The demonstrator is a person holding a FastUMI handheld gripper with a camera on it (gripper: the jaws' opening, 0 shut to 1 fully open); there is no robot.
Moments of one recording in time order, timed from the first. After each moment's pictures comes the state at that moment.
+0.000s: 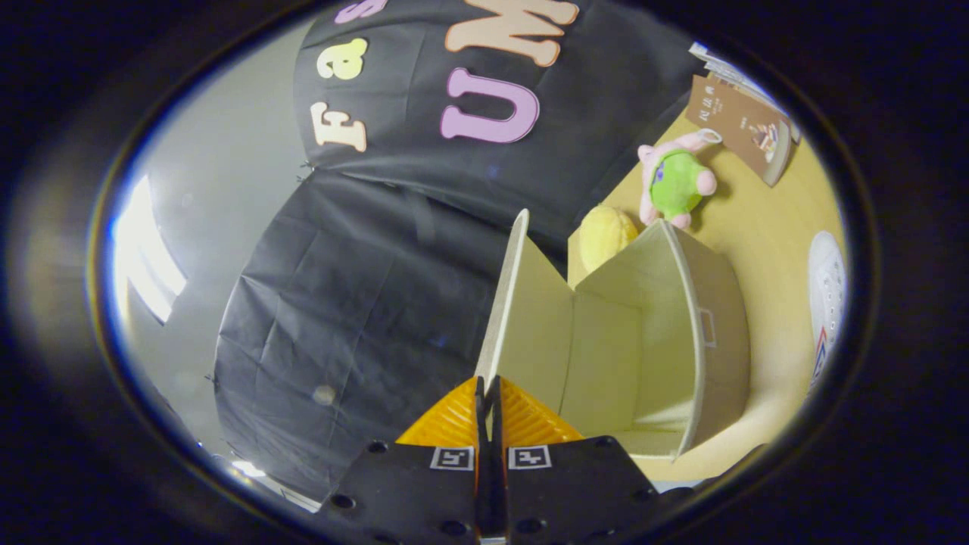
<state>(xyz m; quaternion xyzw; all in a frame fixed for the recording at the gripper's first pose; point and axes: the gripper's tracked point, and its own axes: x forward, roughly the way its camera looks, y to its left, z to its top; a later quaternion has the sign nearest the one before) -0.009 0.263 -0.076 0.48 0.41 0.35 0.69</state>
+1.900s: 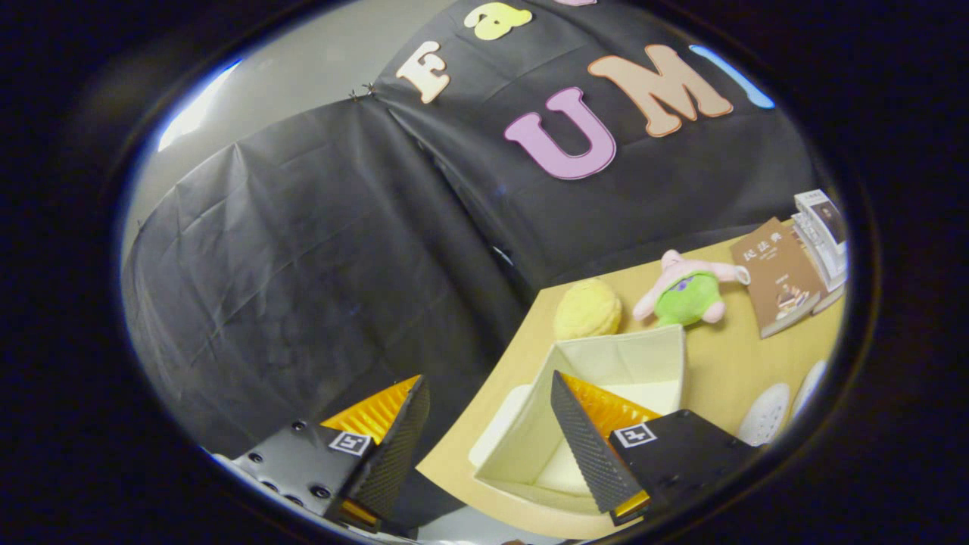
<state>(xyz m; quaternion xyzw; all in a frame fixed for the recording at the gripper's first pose) 0.027 0.272 -0.094 0.24 0.31 0.32 0.86</state>
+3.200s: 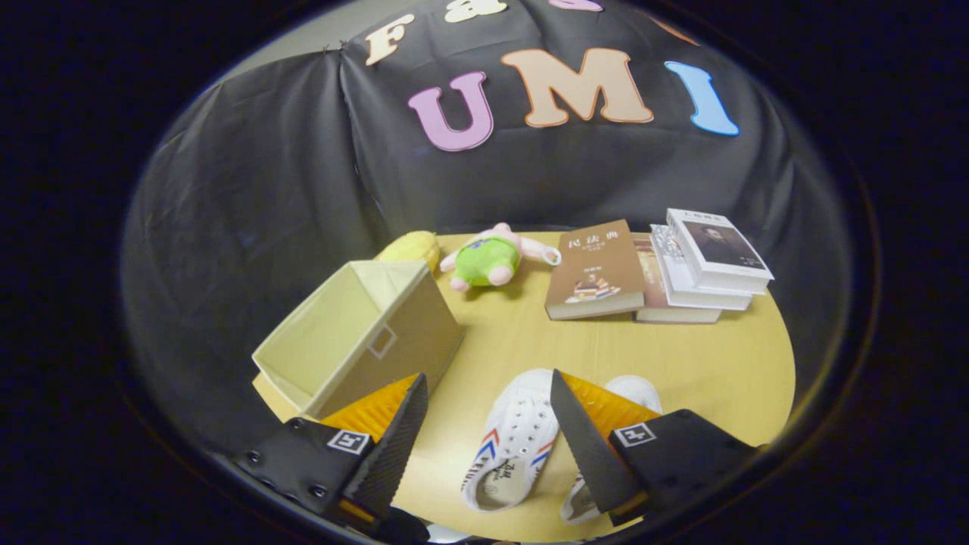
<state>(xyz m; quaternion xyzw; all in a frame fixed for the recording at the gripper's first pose) 0.027 0.020 -0.242 0.03 0.38 0.20 0.90</state>
